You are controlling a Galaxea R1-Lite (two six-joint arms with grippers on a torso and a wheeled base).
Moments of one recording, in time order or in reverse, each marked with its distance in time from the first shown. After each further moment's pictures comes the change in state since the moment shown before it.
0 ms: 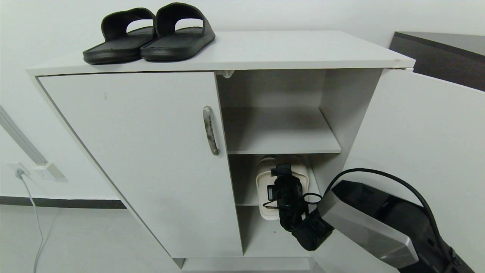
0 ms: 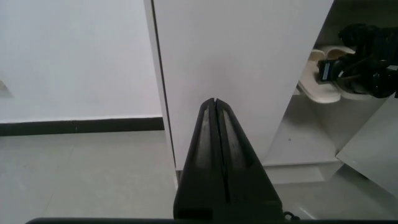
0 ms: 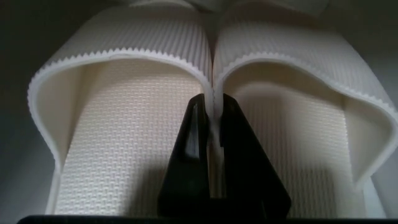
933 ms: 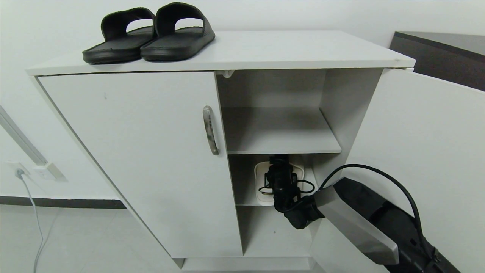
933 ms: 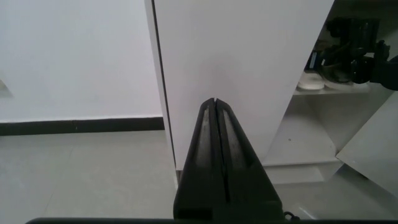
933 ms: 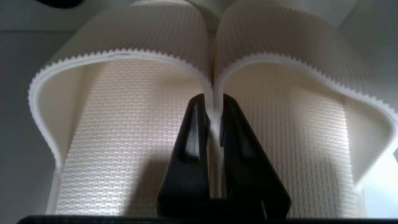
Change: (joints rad) left arm 0.000 0.000 0.000 0.000 0.000 0.000; right arm -0.037 0.106 -0.359 0.273 0.012 0.091
